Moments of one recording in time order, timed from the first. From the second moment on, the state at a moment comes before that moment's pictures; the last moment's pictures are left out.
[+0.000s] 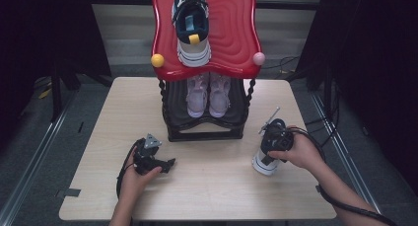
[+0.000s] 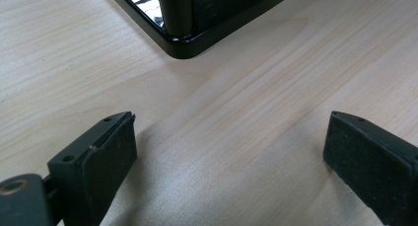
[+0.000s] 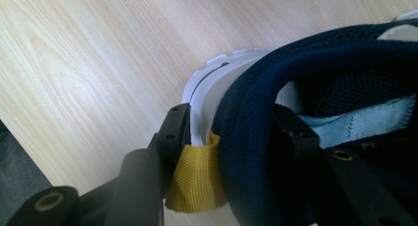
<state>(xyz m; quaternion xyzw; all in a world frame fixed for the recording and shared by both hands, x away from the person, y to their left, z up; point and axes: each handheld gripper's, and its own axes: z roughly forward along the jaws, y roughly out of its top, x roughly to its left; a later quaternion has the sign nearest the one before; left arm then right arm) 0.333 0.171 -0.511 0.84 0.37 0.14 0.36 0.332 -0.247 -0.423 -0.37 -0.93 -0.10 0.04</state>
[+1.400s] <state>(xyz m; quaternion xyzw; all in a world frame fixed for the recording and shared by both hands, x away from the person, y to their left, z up) 0.333 0.171 -0.511 0.84 0.37 0.15 0.36 0.336 -0.236 -0.423 -0.32 -0.95 -0.05 0.07</state>
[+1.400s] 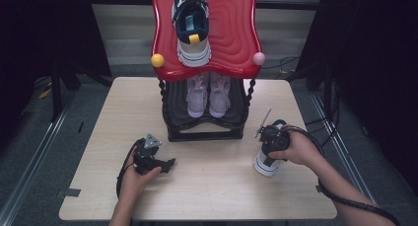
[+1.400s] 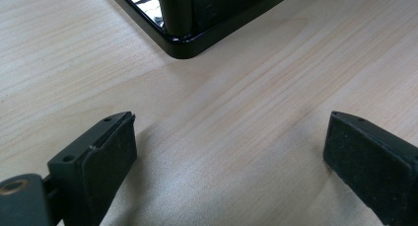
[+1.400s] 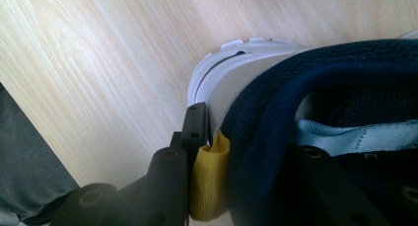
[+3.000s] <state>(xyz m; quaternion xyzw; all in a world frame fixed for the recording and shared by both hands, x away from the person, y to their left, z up) 0.332 0.171 -0.510 0.84 0.37 0.14 0.36 0.328 -0.228 -0.235 -0.21 -0.98 -0.06 0.01</state>
